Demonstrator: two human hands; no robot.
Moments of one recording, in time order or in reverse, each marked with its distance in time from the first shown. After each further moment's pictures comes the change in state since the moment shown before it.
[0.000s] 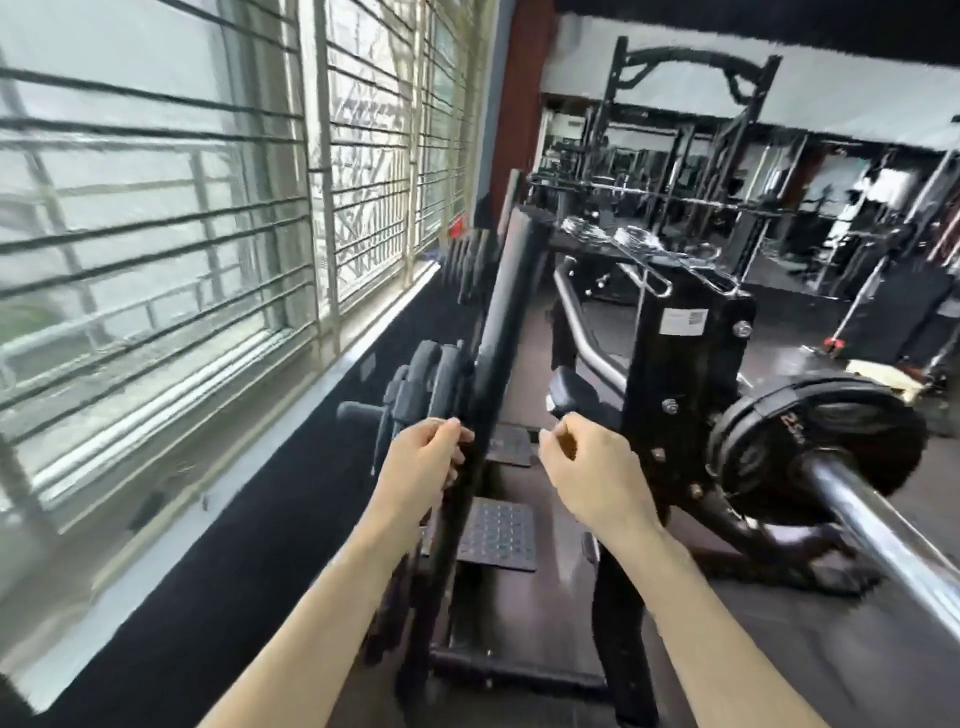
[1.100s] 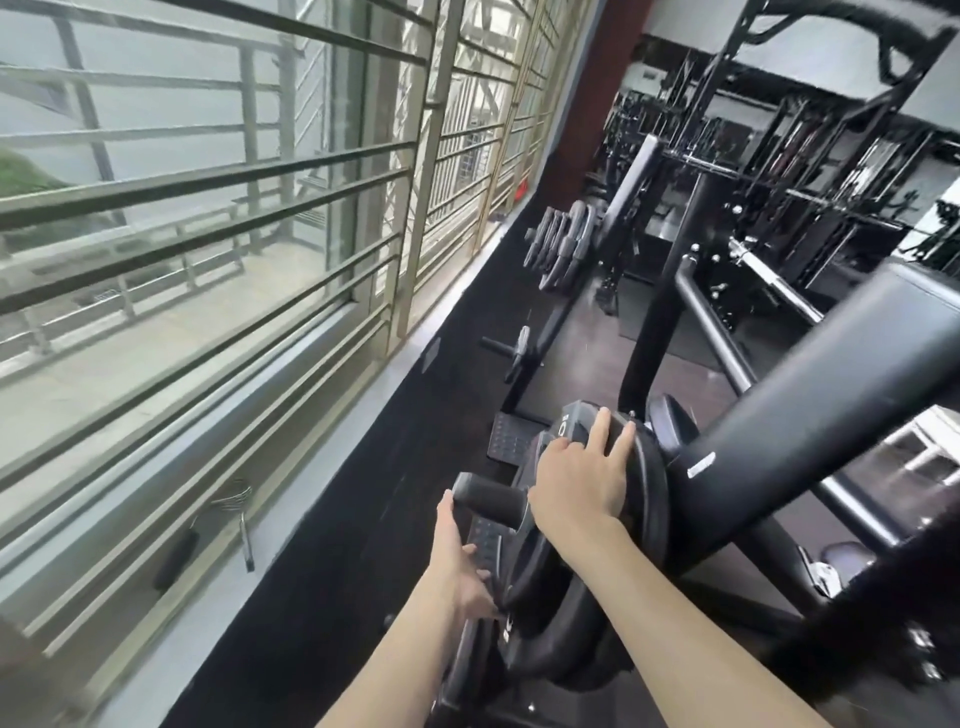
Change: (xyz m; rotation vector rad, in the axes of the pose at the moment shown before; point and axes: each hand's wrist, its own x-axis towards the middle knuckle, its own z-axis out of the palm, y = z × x) left_hand 0.242 -0.140 -0.115 -0.805 0.055 -1.121; right_hand 0.234 -0.131 0.284 -1.011 -0.319 0.035
